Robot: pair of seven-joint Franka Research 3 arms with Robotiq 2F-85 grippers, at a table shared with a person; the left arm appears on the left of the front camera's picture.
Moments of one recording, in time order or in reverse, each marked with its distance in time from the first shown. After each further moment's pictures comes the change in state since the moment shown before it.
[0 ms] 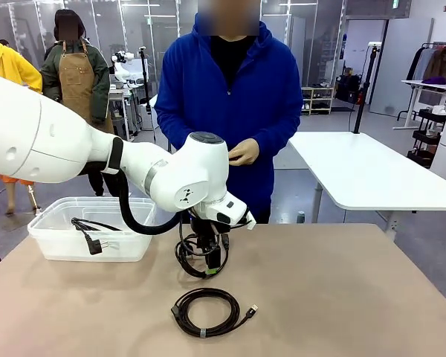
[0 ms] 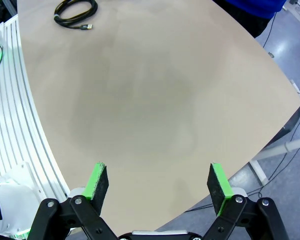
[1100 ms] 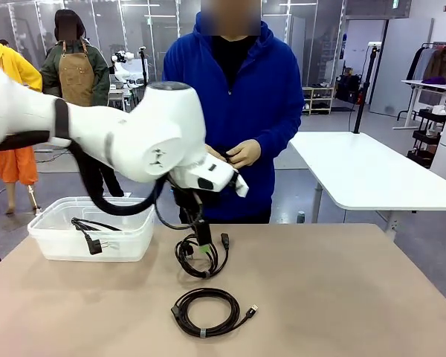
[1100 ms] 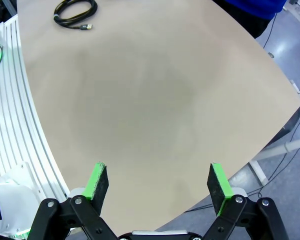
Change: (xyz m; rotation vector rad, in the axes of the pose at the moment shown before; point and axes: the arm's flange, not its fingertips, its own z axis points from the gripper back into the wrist) left arm -0.039 -0.030 0.106 -0.006 -0.129 -0.017; right arm 0.000 0.000 0.000 -0.001 -0.001 0.001
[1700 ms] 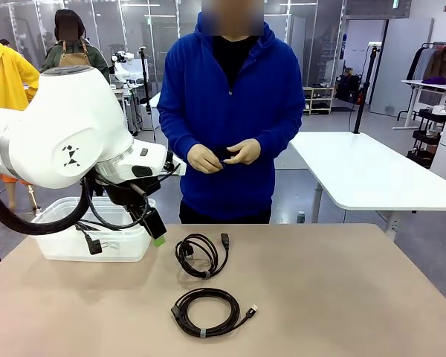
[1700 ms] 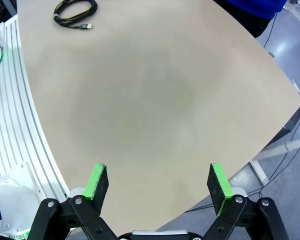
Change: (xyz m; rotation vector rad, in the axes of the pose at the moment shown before) left arm -0.123 -0.012 0.059 0.048 -0.122 0.375; right arm -0.001 0.000 -0.001 0.001 0.000 -0.002
